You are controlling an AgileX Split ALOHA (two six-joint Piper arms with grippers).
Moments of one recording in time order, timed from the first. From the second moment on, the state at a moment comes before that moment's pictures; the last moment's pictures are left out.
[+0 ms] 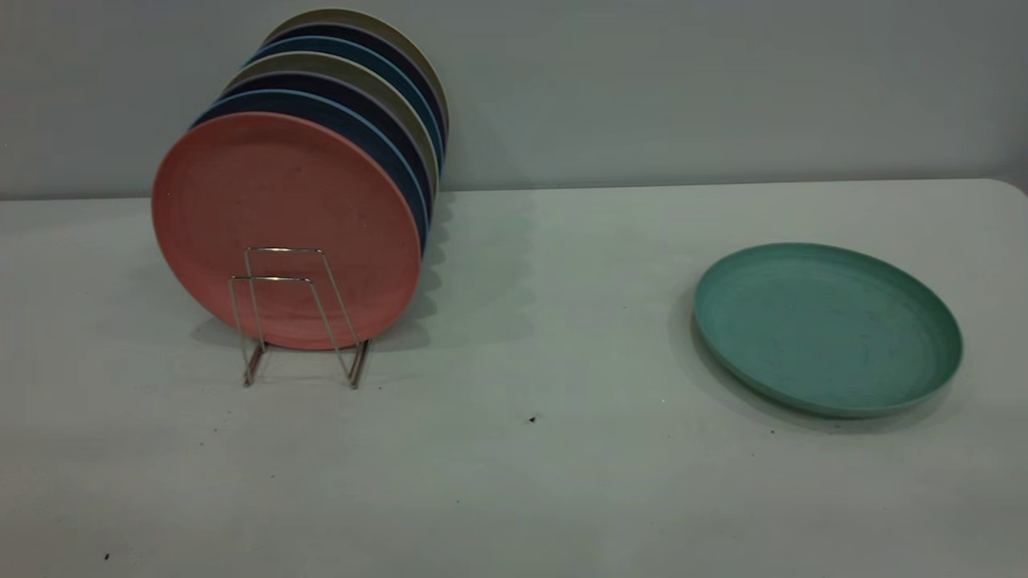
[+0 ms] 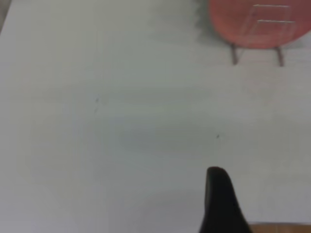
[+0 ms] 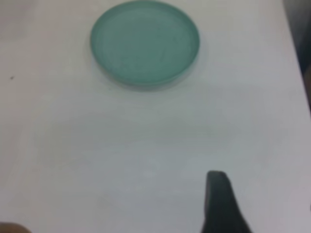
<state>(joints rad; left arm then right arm) -0.01 0.15 -0.57 0.07 1.09 -0.07 0.04 0.17 -0.53 0.03 1.08 -0.03</state>
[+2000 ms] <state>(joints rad) -0.38 2.00 -1.20 -0.81 0.38 0.61 -0.33 2.31 -1.40 0.84 0.75 -0.88</state>
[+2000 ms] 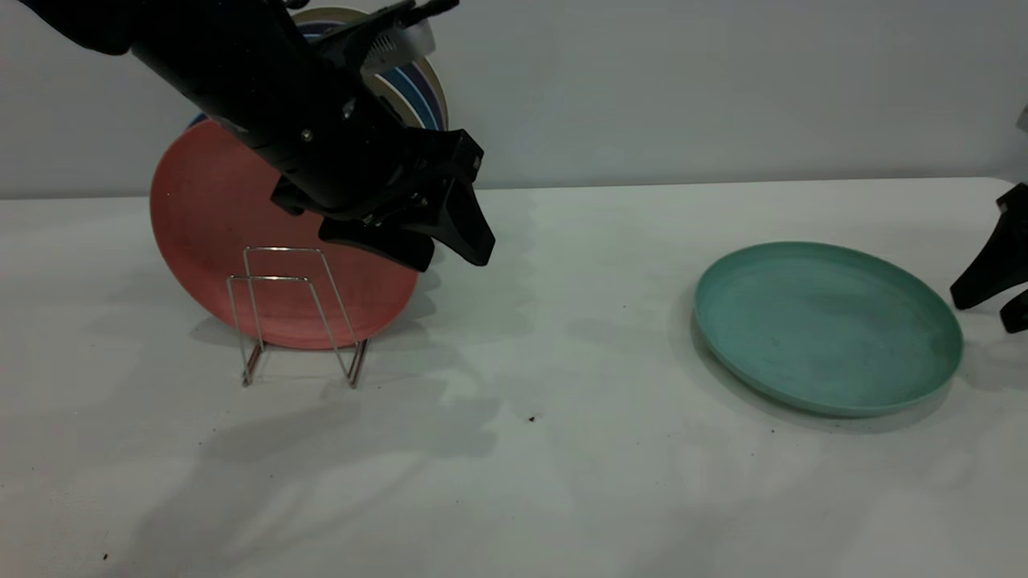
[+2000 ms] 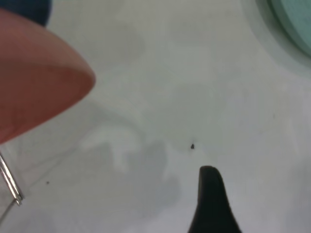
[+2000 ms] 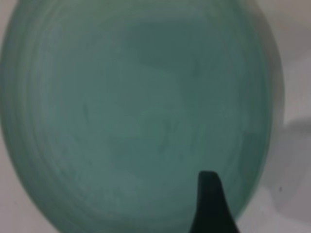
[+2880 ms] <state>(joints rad) -0.38 2.00 -1.20 -0.82 0.34 0.61 -0.24 2.46 -1.50 0.95 0.74 -0.95</state>
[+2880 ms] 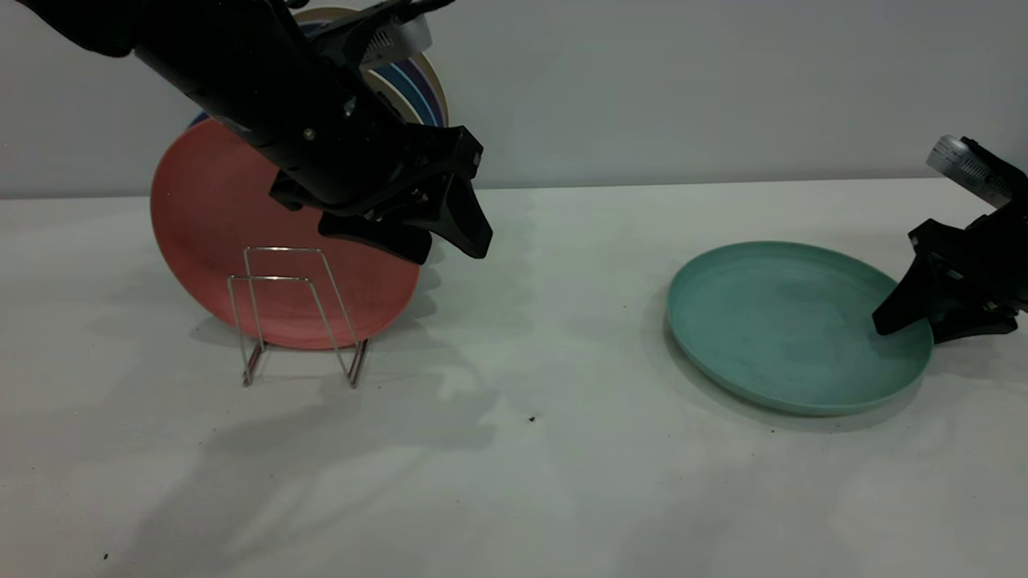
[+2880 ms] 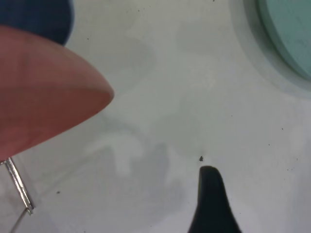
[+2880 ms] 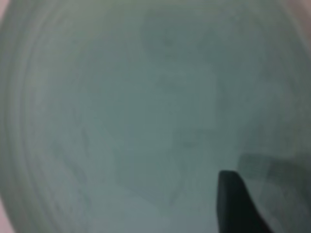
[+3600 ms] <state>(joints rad) -0.45 2.05 -1.20 -0.97 0.32 0.61 -0.08 2.46 -1.63 1.08 0.91 -1.05</state>
